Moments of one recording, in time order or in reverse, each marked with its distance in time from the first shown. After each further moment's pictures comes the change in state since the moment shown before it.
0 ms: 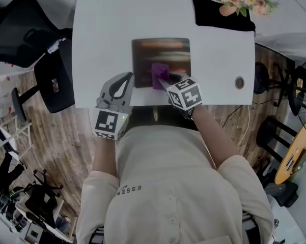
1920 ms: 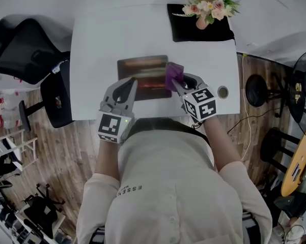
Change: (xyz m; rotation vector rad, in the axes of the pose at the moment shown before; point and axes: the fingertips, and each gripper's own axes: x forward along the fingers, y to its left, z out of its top) left arm 0.045 -0.068 0.079 0.111 -0.077 0.006; right arm -0.140 -0.090 0.038 -0.098 -0.317 -0.132
